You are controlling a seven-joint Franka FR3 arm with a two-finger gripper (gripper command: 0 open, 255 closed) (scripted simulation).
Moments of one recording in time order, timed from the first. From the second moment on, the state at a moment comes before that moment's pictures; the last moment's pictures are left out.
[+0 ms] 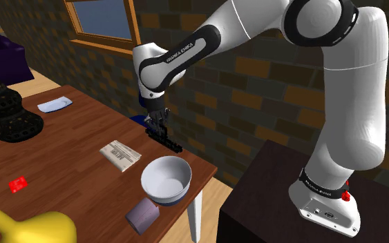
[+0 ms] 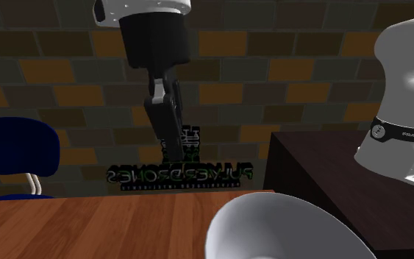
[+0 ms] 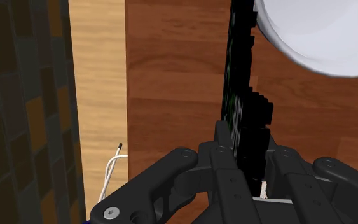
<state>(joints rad) 0.10 0.36 0.24 -1.79 -0.01 2.07 0.30</state>
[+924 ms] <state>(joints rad) 0.11 0.26 0.26 -1.76 0.01 1.95 0.33</state>
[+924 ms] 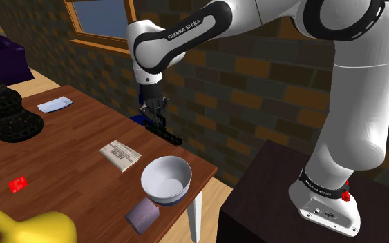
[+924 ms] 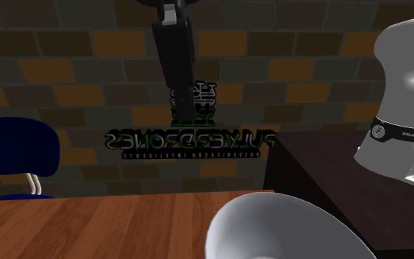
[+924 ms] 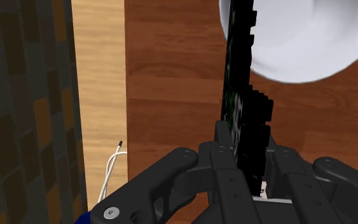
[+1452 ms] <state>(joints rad) 0.19 0.11 0.33 -1.94 0.06 1.98 0.46</state>
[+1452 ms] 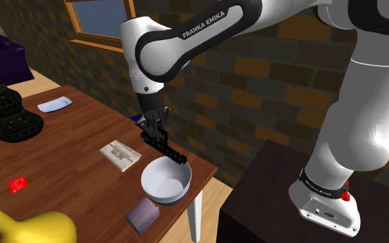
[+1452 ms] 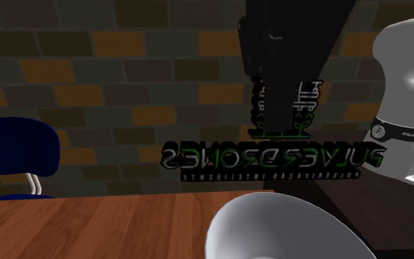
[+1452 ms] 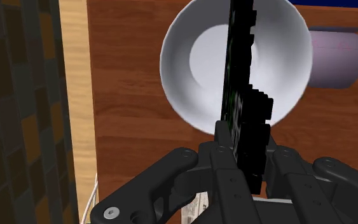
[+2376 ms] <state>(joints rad) 0.22 0.13 0.36 -2.06 0.06 2.12 0.52</state>
